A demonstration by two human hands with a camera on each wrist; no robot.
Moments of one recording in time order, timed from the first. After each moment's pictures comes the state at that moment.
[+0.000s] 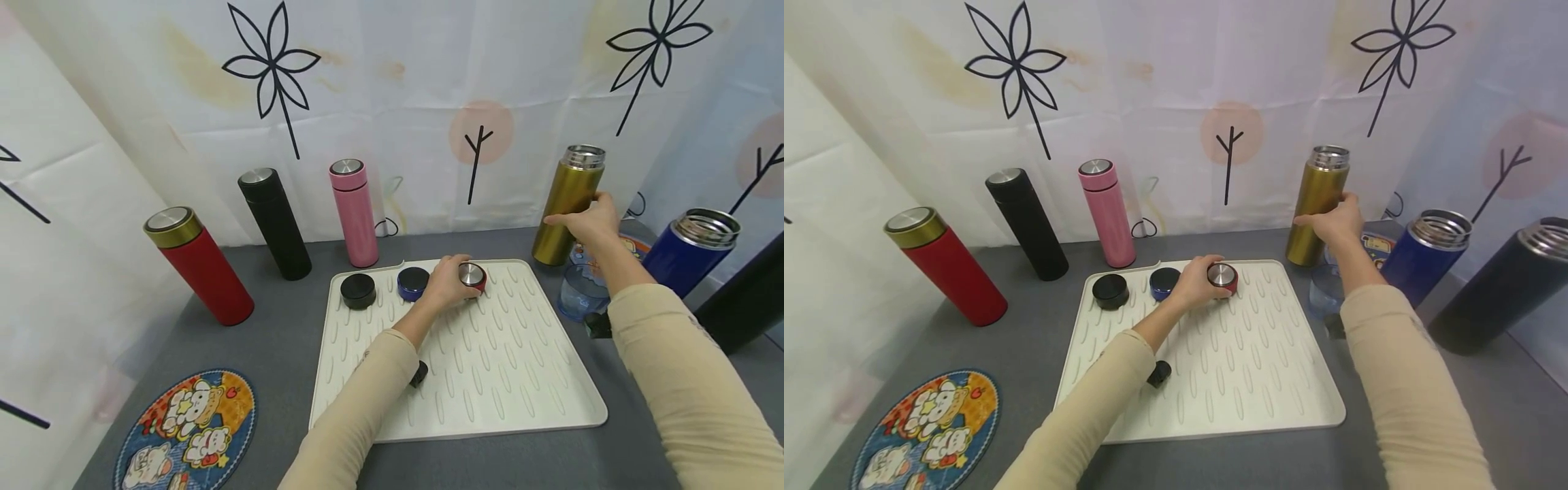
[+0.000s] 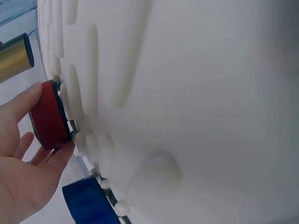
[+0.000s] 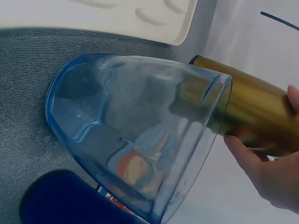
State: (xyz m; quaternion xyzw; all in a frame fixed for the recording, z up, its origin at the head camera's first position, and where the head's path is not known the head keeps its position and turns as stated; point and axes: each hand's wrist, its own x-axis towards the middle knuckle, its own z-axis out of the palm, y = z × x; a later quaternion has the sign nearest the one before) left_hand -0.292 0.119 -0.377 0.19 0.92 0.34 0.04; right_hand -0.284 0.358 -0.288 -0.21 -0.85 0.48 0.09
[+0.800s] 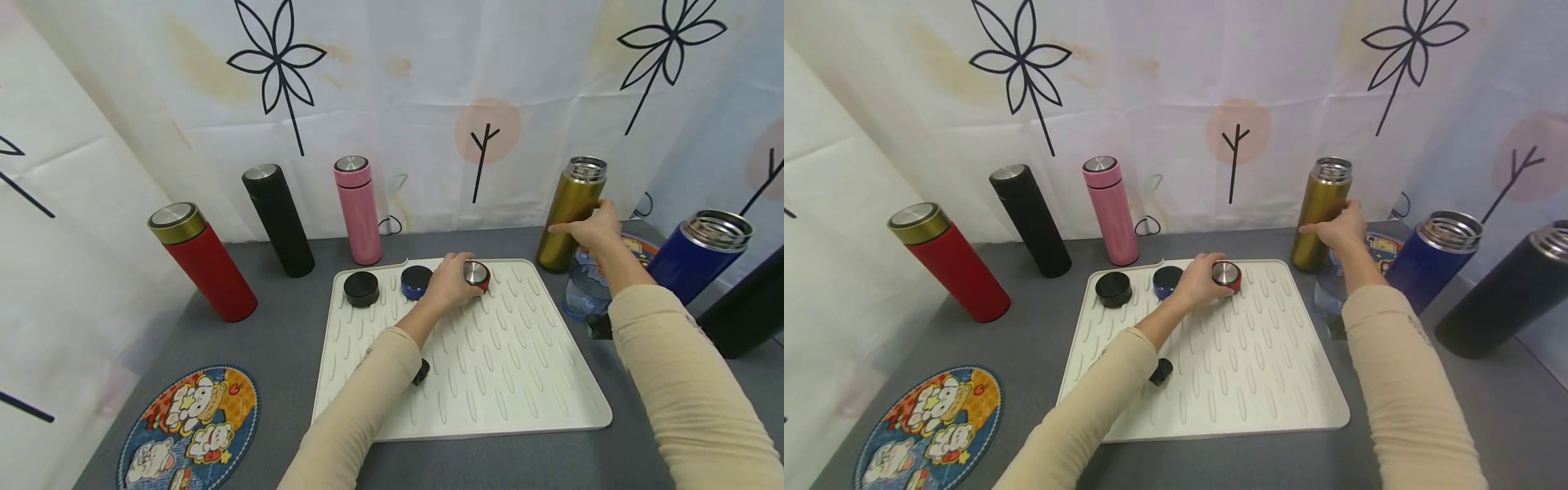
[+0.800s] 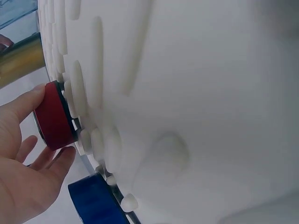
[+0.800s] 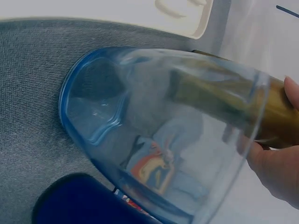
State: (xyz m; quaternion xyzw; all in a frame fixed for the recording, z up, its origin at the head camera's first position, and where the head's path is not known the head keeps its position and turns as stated) left_hand -0.291 0.120 -0.375 0.19 0.93 0.30 0.02; right_hand -0.292 0.365 -0.304 -0.21 -0.86 0.46 0.07
